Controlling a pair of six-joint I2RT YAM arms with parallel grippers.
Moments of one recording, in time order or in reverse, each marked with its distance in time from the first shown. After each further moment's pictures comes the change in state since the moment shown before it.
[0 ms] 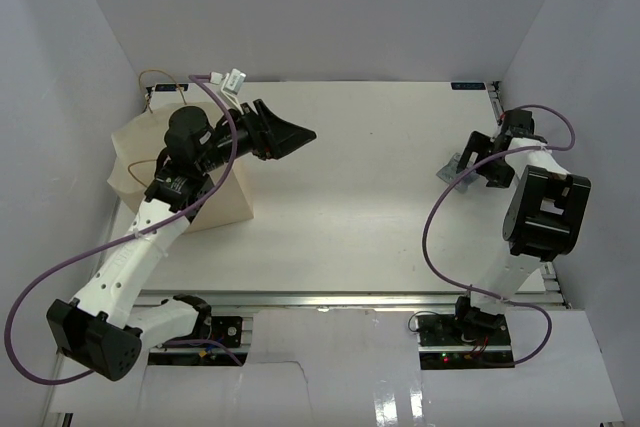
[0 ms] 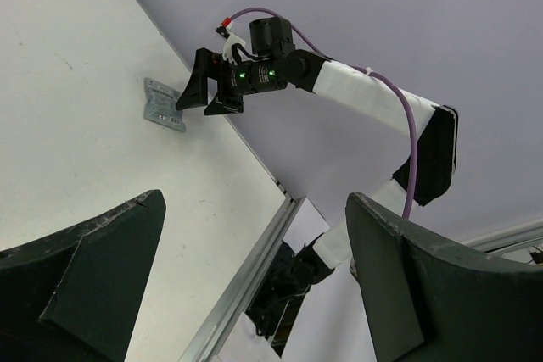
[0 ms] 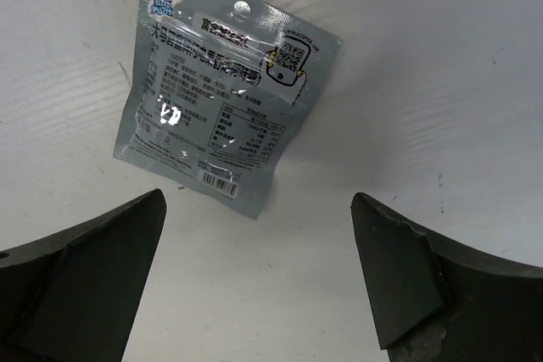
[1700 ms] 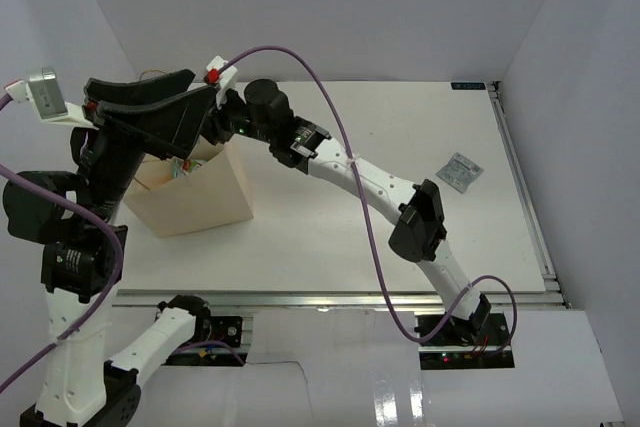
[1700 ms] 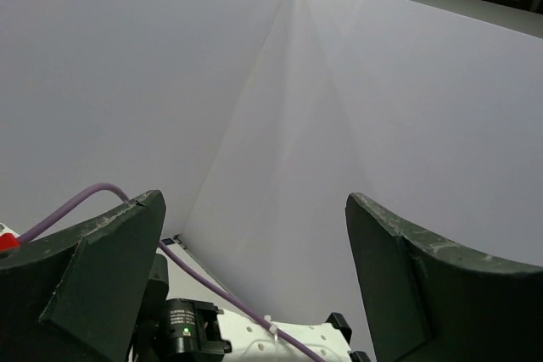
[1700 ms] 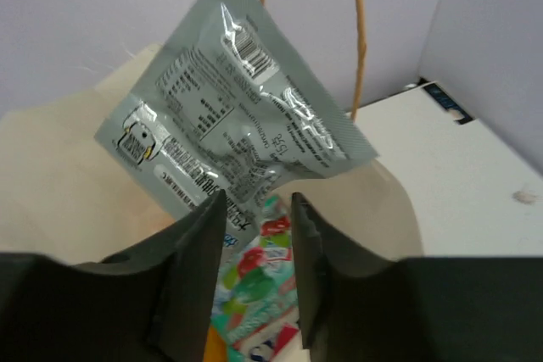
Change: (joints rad) left arm 0.136 -0.268 0.399 -0.094 -0.293 0.065; right arm 1.263 0.440 1.079 0.454 -0.106 -0.076
